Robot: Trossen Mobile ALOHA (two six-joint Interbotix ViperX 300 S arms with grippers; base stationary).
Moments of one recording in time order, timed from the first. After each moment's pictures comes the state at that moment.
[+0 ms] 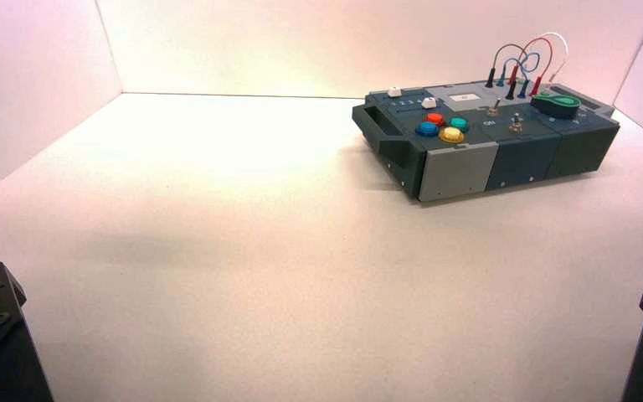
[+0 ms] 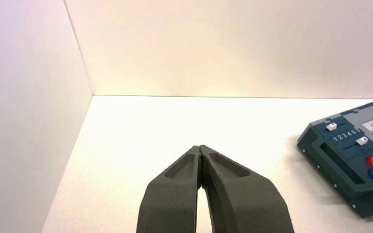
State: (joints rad) left arm -0.08 -1.02 1.10 -0.16 0.34 0.11; right arm 0.26 -0.91 0.91 -0.11 0.59 0.11
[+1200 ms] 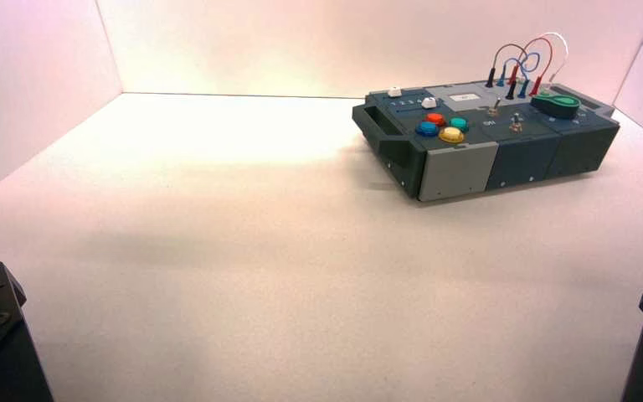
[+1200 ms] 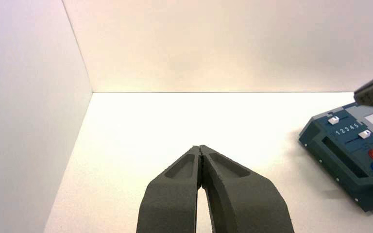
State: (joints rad) left arm -0.09 -1.01 1.10 -0.16 0.35 0.13; right arm 0.82 -0.02 0.19 -0.08 0.66 0.10
